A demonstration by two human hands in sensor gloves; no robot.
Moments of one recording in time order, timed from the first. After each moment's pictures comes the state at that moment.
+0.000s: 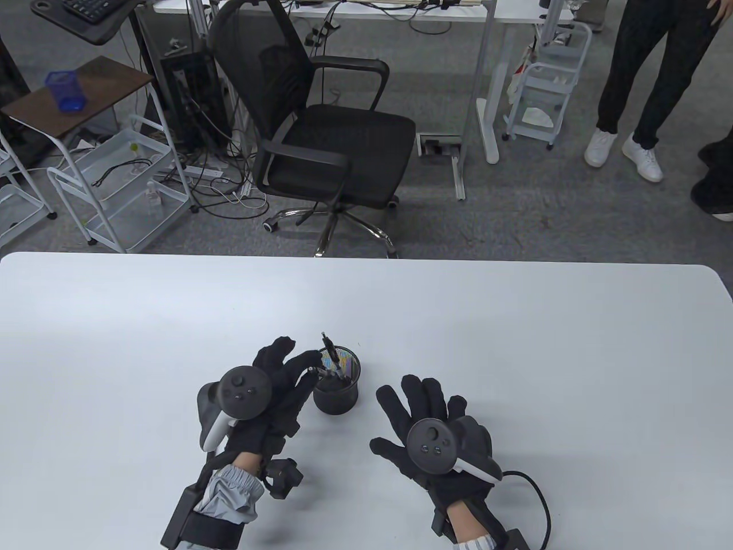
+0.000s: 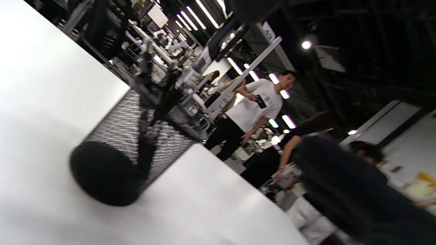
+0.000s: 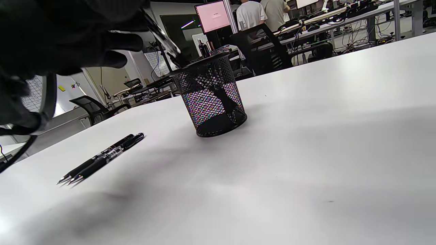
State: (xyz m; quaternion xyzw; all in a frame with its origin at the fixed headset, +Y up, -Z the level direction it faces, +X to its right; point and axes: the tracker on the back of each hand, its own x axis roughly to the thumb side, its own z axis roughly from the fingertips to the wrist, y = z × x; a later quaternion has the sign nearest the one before) left_hand -0.191 -0.701 -0.310 -0.03 -0.12 0.40 0.91; right_hand 0.090 -0.717 -0.267 0.23 0.07 0.95 0.18
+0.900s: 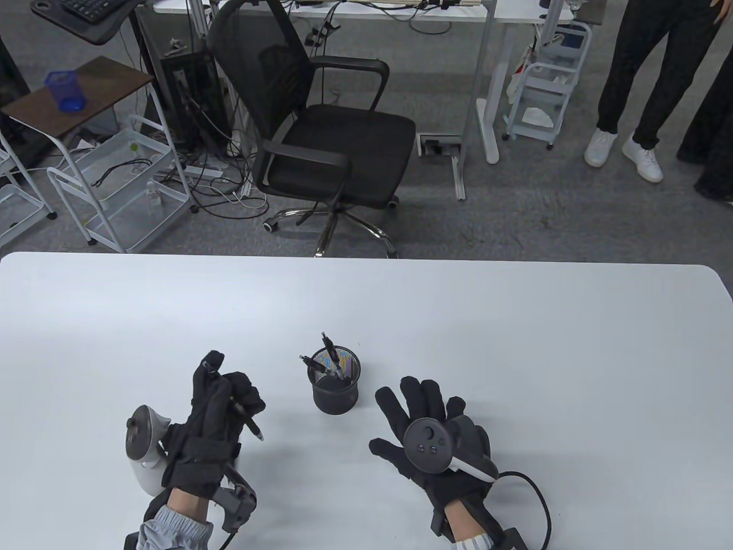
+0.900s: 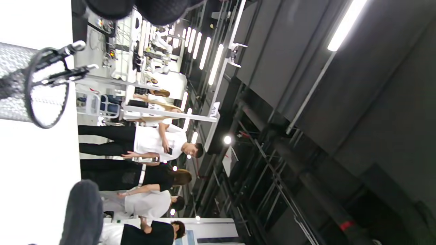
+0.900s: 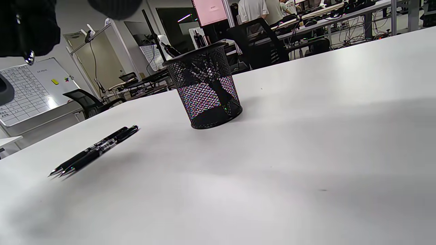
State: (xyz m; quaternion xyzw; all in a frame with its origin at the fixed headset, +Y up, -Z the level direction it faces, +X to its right) left_hand -0.265 -0.724 -0.270 -0.01 -0.13 0.78 0.61; right_hand 0.087 -0.723 -0.269 0.23 0.08 0.96 0.17
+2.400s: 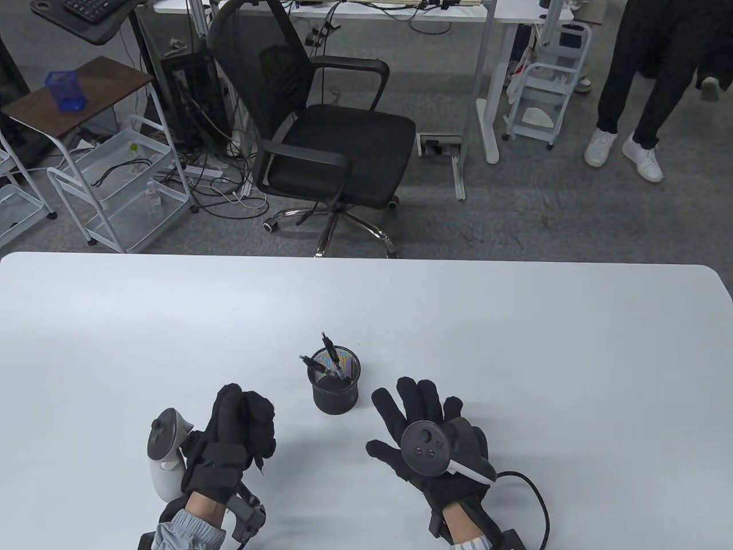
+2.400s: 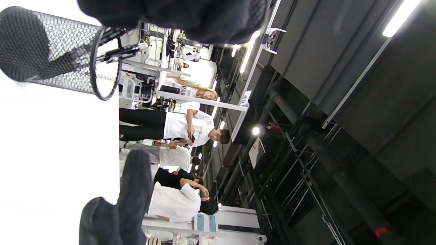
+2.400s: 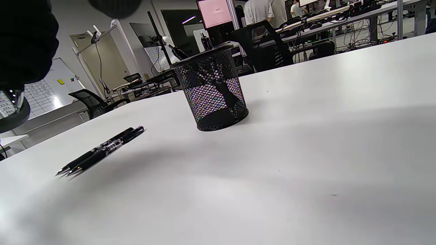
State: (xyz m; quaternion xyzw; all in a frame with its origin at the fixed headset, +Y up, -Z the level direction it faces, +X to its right) left_hand -0.244 -0.743 -0.266 -0.09 -0.12 0.78 0.61; right_hand 0.084 -0.723 -0.267 0.24 0.08 0.95 0.17
